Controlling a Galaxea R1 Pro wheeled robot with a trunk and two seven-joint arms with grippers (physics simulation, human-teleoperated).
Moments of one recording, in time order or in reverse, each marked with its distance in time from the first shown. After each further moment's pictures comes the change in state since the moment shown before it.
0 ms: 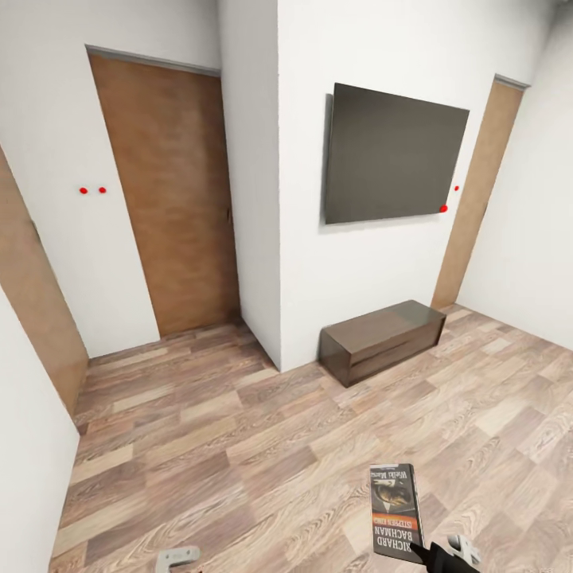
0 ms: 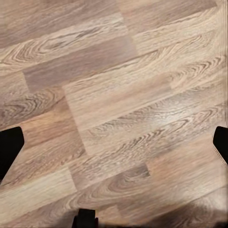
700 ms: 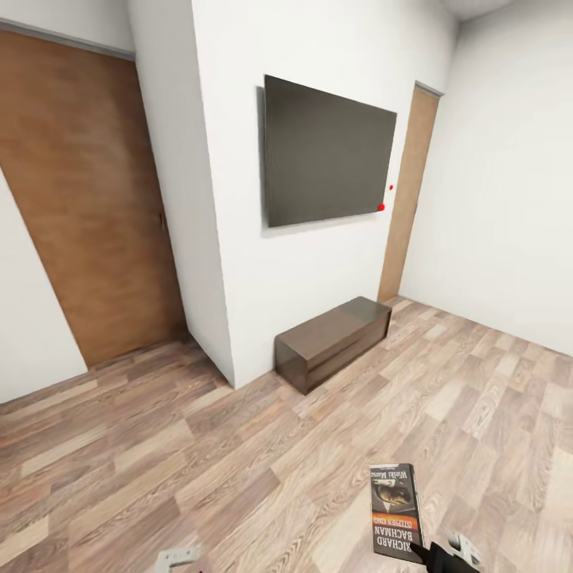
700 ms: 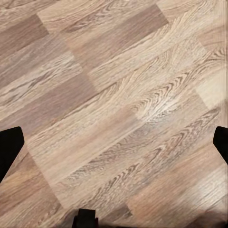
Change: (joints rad) left arm 0.000 0.000 0.000 0.000 0.000 0.000 0.000; right arm 0.000 0.000 -0.001 0.000 0.000 0.001 0.001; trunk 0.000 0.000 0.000
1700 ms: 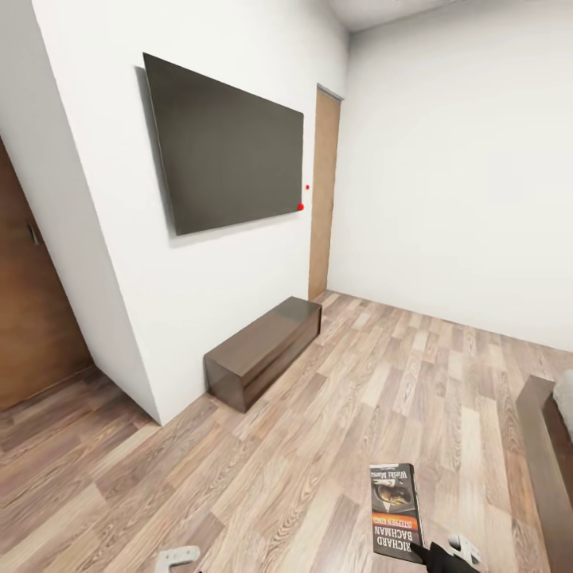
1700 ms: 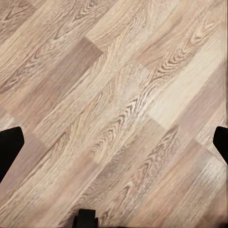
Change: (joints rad) left arm 0.000 0.000 0.000 0.000 0.000 0.000 0.000; right arm 0.000 0.000 0.000 0.000 0.000 0.000 0.000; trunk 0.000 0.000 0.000
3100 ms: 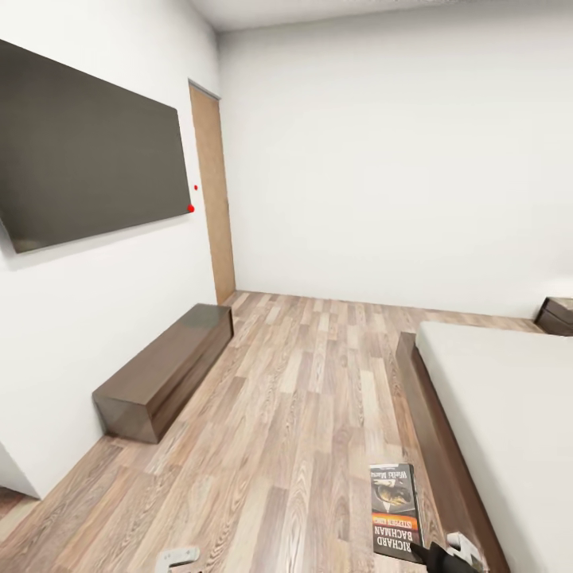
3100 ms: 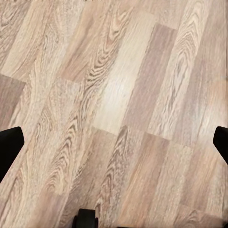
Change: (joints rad) left arm 0.000 0.000 0.000 0.000 0.000 0.000 0.000; right arm 0.000 0.000 0.001 0.000 0.000 0.000 0.000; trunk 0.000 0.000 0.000
